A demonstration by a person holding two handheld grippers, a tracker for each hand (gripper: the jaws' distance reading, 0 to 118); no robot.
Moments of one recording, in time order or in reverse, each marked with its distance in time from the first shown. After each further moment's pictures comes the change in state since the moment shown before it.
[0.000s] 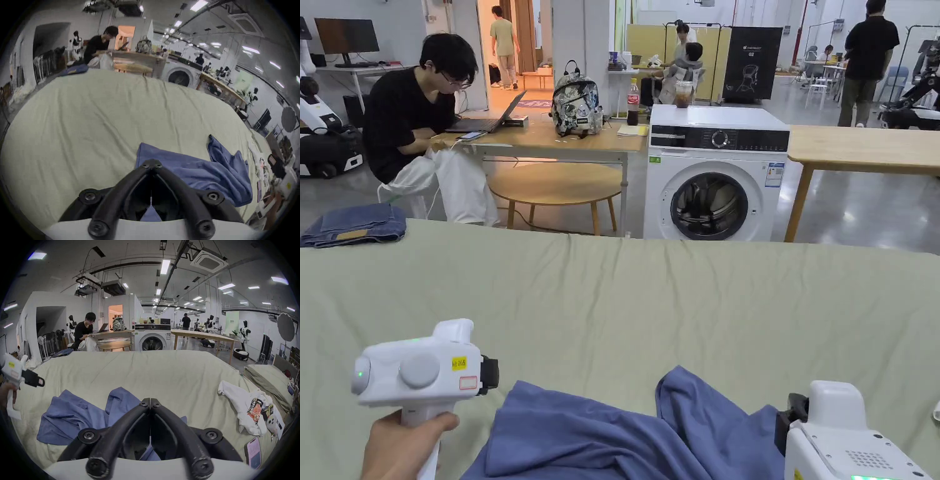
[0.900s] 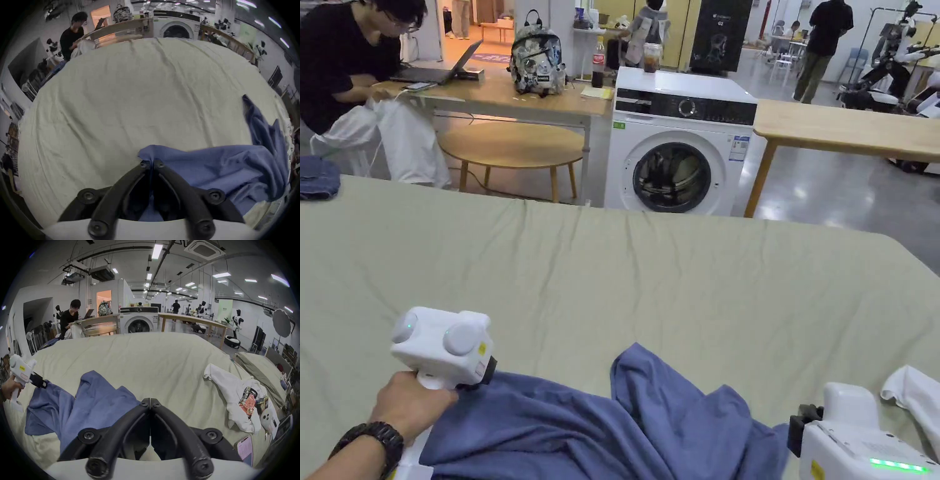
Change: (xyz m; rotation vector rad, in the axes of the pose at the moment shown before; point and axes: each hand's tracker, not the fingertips) left arm 0.055 -0.004 -0.113 -0.255 0.119 -0.235; right arm 0.070 -0.008 -0.039 -0.191 -0.108 -0.024
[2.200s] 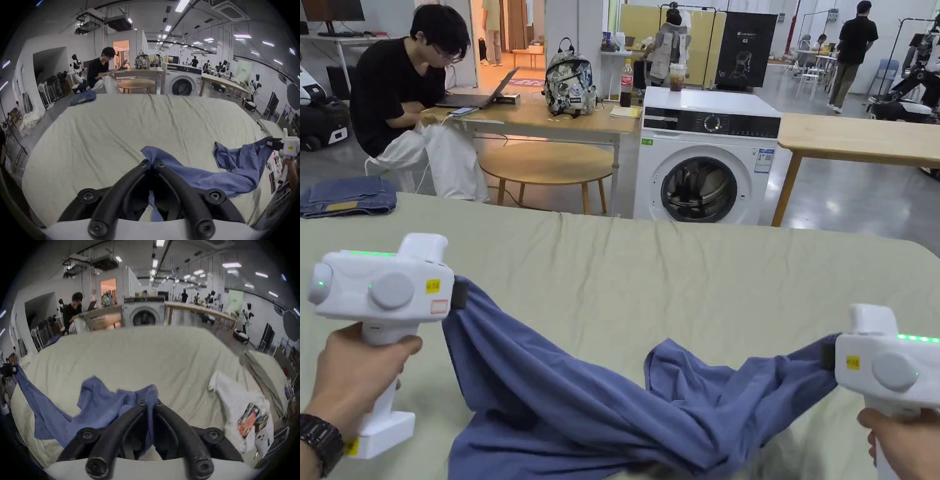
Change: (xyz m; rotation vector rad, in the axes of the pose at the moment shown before) left arm -0.056 -0.038 0.218 0.421 0.062 0.099; right arm 0.020 0.086 -0.011 -0.030 0.080 0.033
